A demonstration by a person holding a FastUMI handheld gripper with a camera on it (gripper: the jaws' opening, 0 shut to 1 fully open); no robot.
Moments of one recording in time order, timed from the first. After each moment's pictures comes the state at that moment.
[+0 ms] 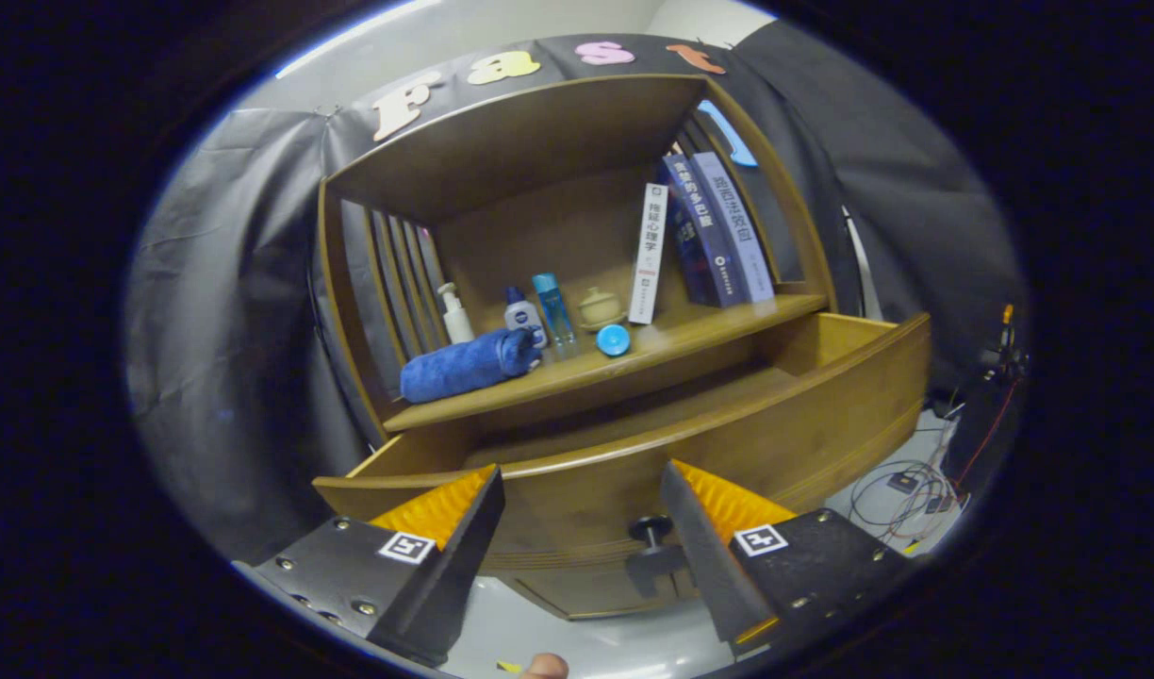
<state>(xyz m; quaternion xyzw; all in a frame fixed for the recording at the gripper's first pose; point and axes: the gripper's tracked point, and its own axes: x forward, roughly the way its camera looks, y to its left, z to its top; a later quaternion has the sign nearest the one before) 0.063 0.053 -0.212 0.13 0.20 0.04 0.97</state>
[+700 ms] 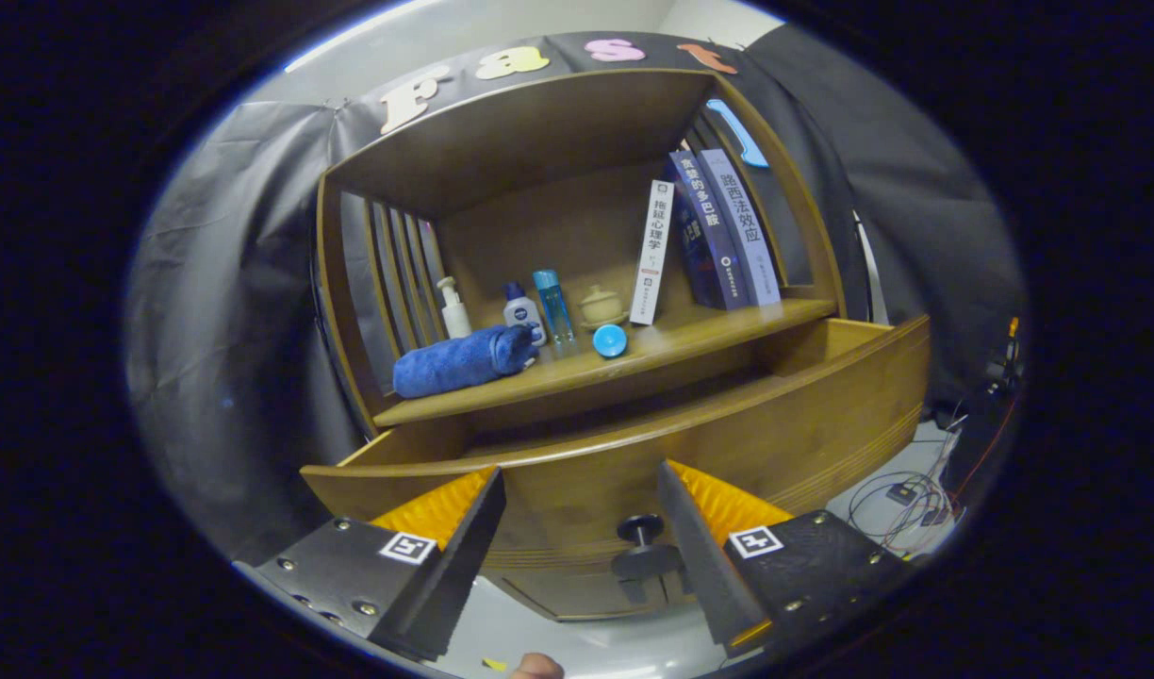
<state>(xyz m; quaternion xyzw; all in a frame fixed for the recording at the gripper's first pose) 0.078 0.044 -0.217 0.11 0.21 0.05 0.97</state>
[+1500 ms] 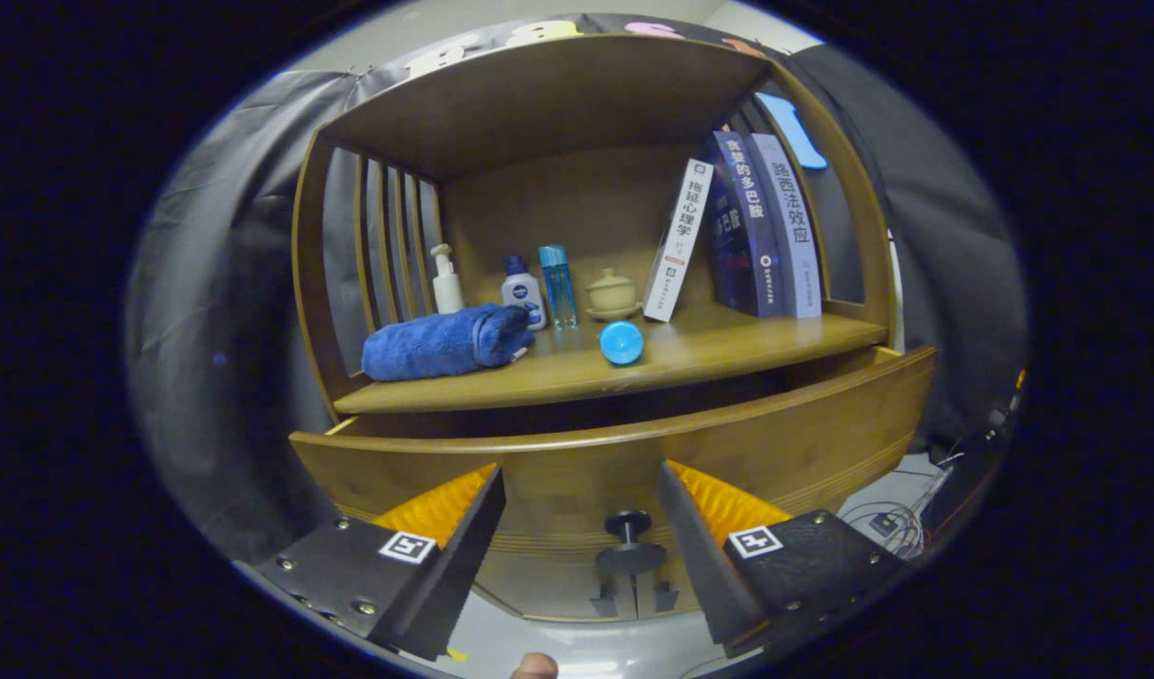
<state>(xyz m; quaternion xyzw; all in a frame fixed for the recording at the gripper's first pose) 0.145 0.053 -0.241 0.06 0.23 0.07 0.97</state>
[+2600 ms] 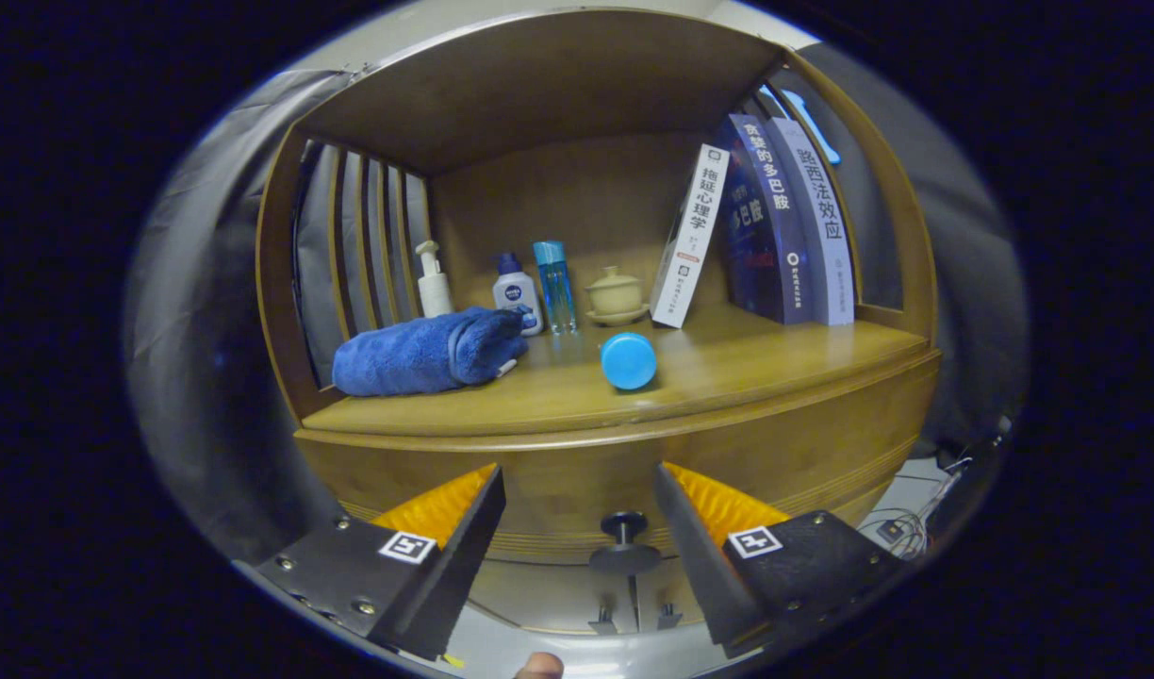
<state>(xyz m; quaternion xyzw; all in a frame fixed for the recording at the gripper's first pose) 0.184 0.058 -0.250 0.07 0.23 0.07 0.97</state>
